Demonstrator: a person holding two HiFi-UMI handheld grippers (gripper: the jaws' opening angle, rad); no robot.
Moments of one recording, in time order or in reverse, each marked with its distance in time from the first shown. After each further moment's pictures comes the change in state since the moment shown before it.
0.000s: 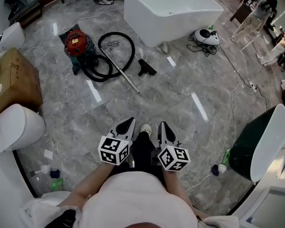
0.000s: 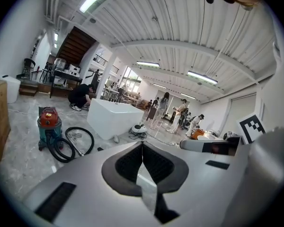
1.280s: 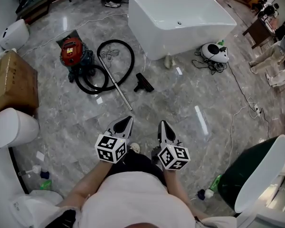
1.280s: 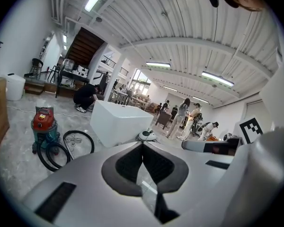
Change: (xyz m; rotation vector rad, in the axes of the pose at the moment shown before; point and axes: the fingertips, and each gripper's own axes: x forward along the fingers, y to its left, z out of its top) left arm 0.207 0.030 0.086 -0.059 -0.039 0.113; right arm 0.175 -0.122 0.119 -0.032 0.054 0.120
